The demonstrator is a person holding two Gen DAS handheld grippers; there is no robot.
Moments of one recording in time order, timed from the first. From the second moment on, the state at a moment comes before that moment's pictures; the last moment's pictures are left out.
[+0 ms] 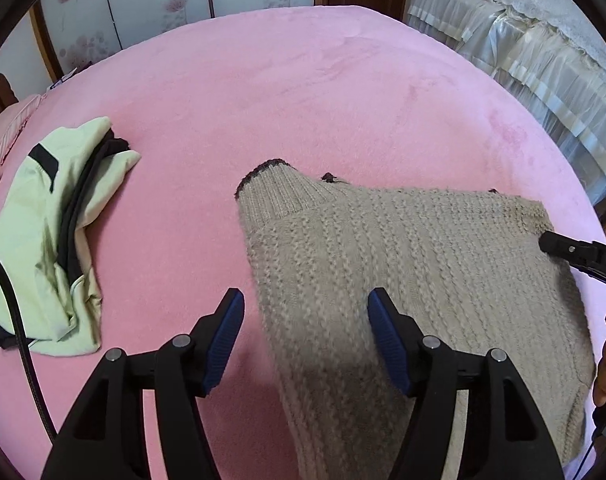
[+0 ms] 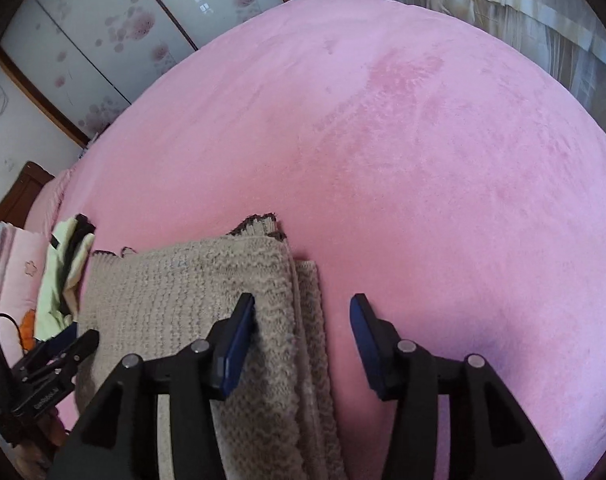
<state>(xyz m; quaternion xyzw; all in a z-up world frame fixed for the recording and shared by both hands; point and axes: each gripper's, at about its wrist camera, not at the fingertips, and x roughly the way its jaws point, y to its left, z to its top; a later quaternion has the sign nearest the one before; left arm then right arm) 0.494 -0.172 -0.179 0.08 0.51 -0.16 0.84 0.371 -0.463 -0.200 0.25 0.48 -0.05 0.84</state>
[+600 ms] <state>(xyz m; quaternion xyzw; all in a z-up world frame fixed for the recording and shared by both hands) 0.363 -0.116 -0.043 0.08 0.47 -0.16 0.86 0.247 -0.447 -0.066 0.26 0.41 -0.04 0.87</state>
